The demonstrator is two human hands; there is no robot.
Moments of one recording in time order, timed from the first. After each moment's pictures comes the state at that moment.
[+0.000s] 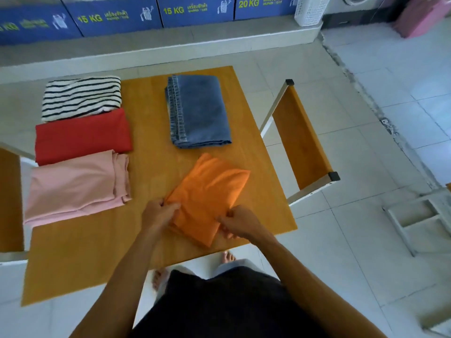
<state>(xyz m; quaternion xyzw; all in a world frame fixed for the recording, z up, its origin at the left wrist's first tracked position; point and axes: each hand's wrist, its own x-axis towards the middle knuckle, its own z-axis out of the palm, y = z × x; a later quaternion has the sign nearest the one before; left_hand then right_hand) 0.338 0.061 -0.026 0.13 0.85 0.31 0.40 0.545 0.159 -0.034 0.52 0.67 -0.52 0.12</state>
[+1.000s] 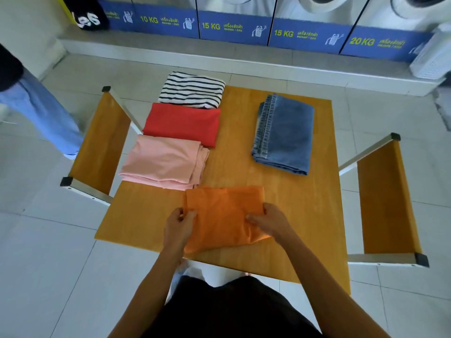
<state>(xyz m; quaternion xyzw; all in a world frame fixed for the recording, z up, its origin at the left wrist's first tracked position) 0.324 -0.031 -0.021 -0.06 0.85 0.43 0.28 0.451 0.183 -0.040 0.47 0.73 -0.49 0.12</state>
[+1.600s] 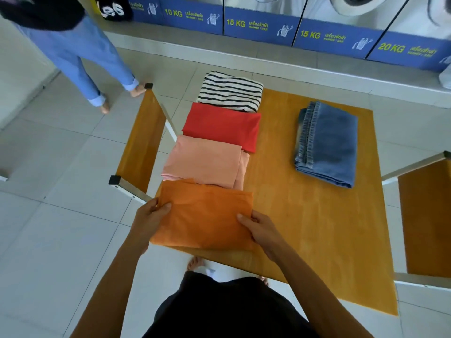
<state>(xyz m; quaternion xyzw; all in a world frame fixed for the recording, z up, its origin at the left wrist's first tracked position) 0.186 -0.165 0.001 -0.07 0.85 0.43 0.29 0.365 0.065 -0.023 0.40 0.59 -0.70 0.07</state>
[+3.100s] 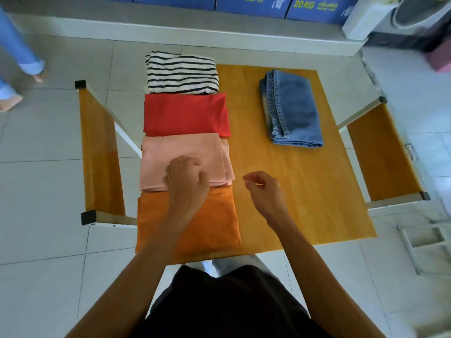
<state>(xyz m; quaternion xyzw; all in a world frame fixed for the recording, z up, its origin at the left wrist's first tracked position) 0.149 -0.053 0.014 0.32 0.87 0.36 0.11 0.315 0.045 0.017 0.55 0.67 -0.47 -0.16</state>
